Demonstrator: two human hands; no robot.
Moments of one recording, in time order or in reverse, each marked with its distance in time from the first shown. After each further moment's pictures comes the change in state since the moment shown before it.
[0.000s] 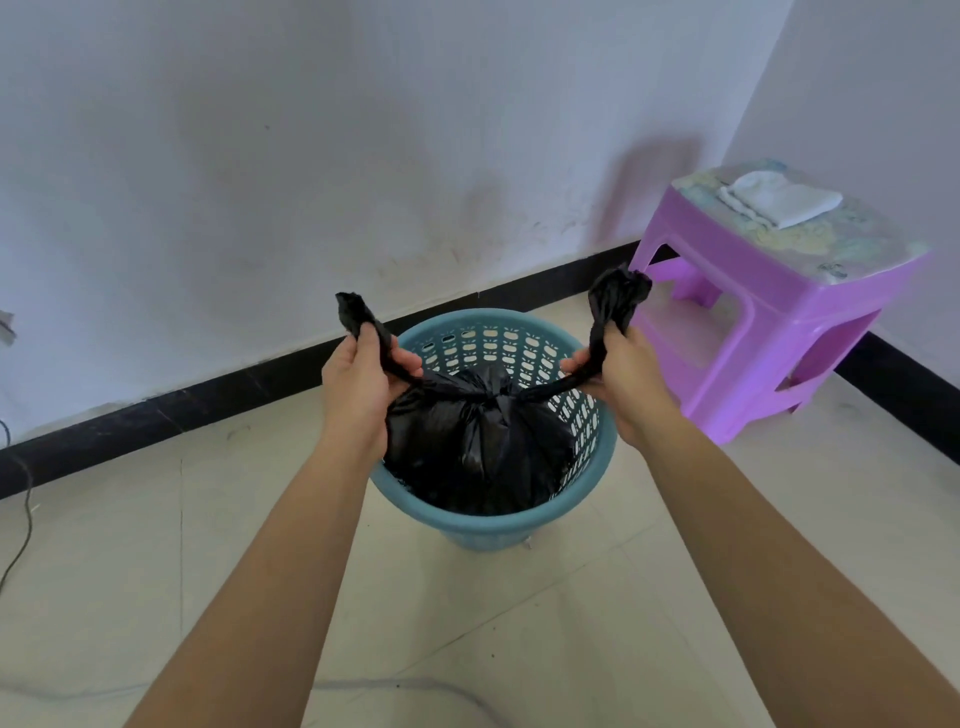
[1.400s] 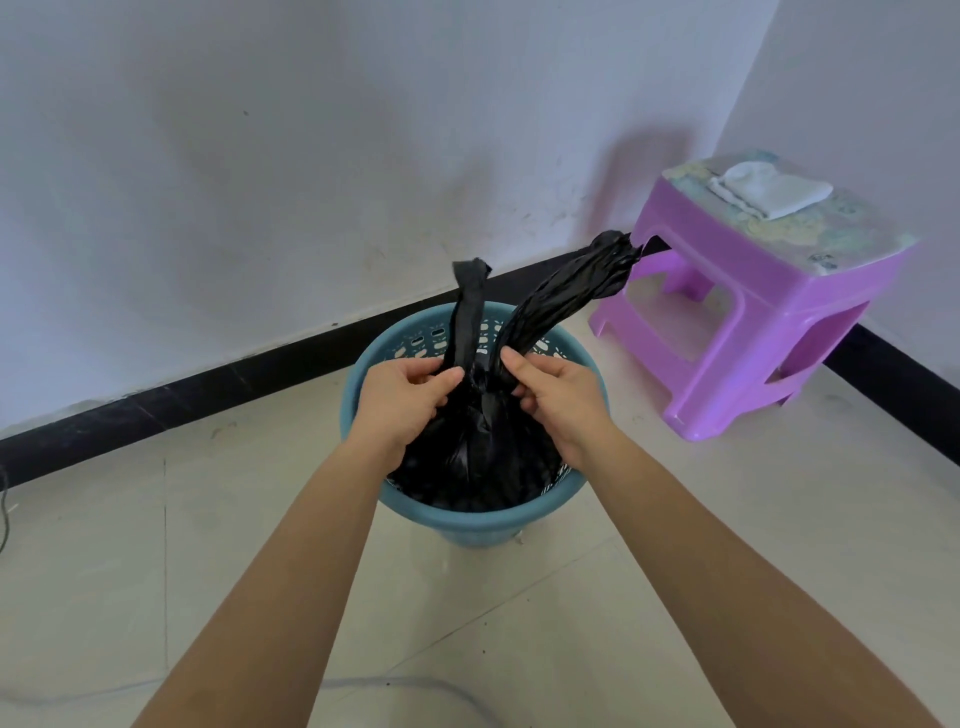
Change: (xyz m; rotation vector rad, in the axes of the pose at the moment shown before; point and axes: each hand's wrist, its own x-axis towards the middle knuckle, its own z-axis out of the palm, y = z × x) left_hand -0.017 -0.022 0.015 0.571 -0.225 -0.048; right_hand -0.018 0.039 0.029 0.030 -0.179 0.078
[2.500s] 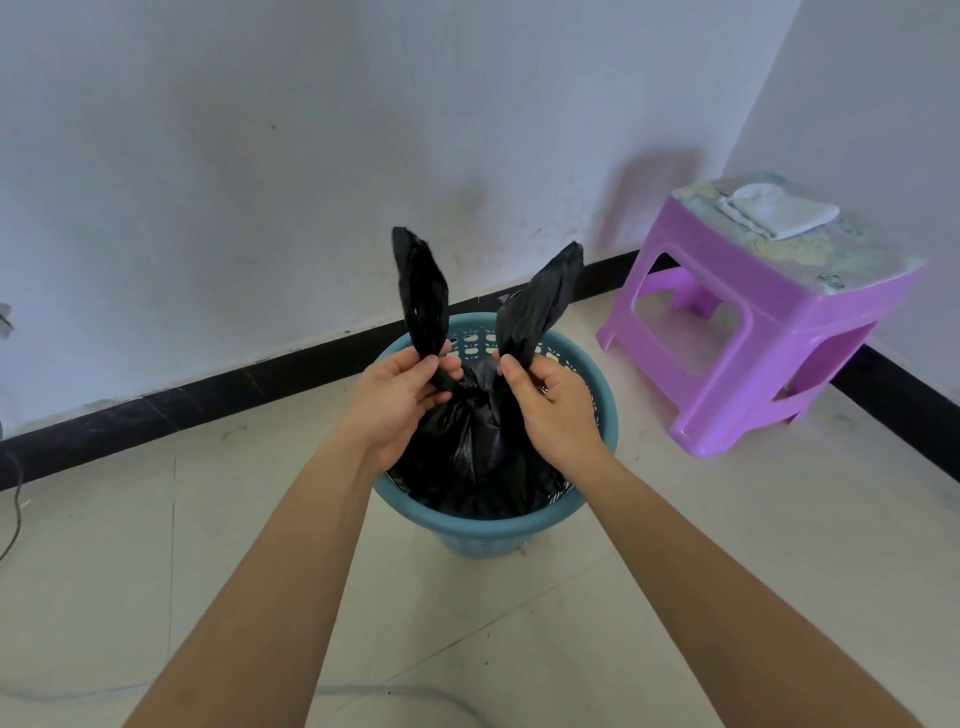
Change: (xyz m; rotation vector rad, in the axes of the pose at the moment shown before) left_hand 0.005 0.000 -0.020 -0.481 -0.194 0.021; right_hand -0.021 -0.003 0.016 -0.462 0.032 -0.473
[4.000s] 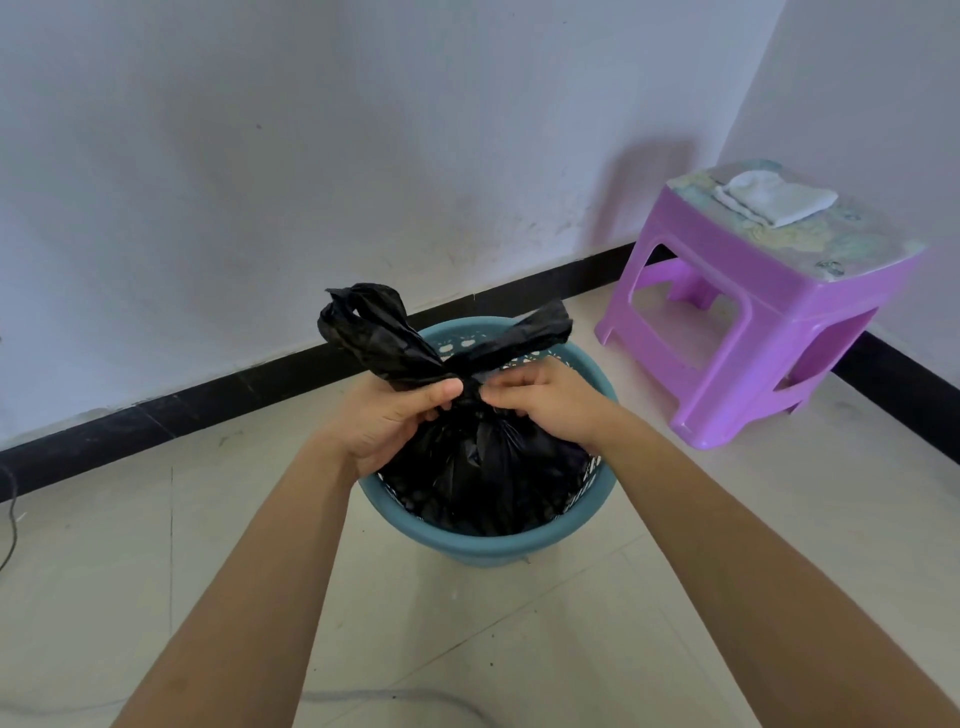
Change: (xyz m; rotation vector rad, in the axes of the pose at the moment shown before) left_hand -0.003 0.002 -0.013 0.088 -0.332 0.043; right_hand 0.020 -0.012 -0.022 0.046 -0.515 0.197
